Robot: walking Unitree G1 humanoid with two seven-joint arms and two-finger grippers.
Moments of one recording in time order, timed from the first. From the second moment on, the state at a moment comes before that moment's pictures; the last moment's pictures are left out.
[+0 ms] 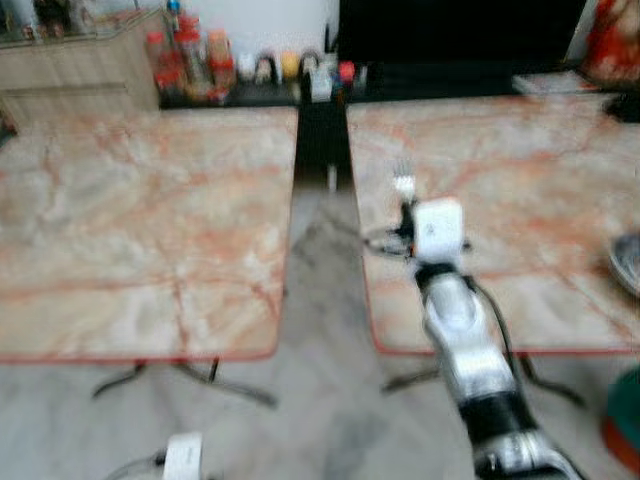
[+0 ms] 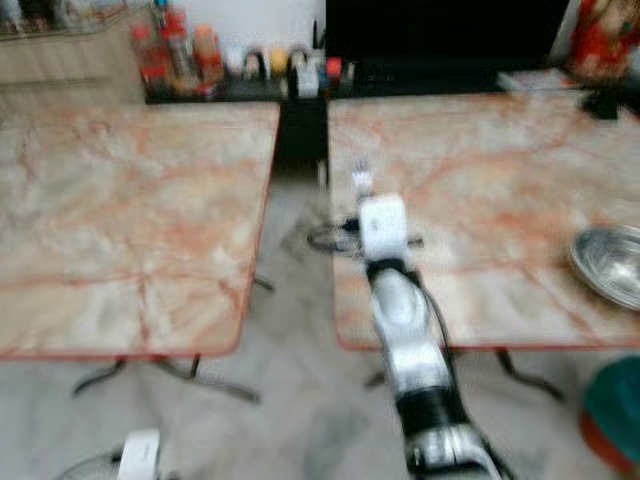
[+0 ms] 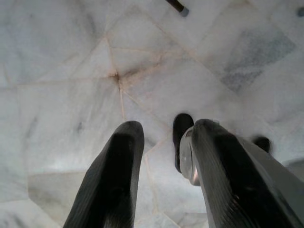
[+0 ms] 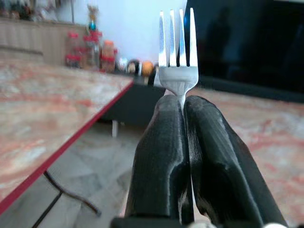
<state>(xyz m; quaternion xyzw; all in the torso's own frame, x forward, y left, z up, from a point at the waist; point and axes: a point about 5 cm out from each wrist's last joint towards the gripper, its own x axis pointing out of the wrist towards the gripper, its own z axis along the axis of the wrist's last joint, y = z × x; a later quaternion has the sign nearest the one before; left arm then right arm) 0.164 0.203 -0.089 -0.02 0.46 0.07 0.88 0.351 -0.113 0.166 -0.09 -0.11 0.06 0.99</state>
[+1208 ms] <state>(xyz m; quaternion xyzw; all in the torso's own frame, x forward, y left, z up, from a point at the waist) 0.165 0.192 -0.091 -0.03 0.46 0.06 0.88 0.353 -0.150 0.161 -0.11 -0.11 0.01 0.99</state>
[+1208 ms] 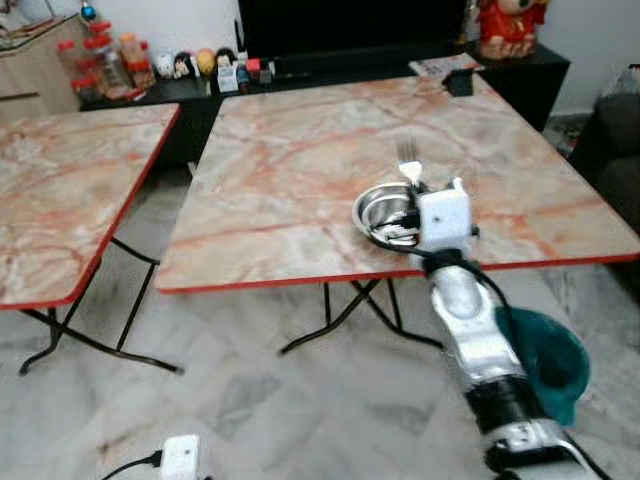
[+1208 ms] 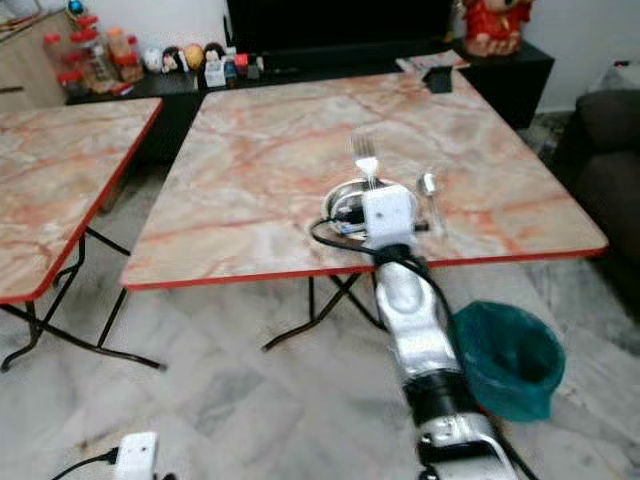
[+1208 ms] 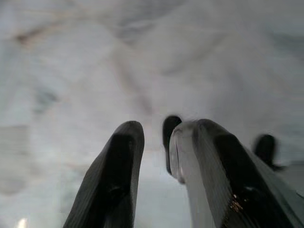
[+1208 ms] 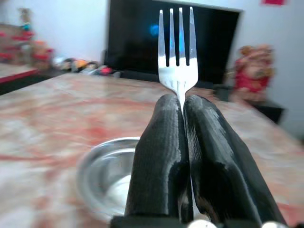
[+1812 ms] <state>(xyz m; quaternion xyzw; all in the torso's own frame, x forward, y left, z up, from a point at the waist) 0.163 0.199 -0.090 -0.03 0.46 0.07 0.88 0.351 -0.142 0.156 -0.10 -0.11 0.01 0.99</state>
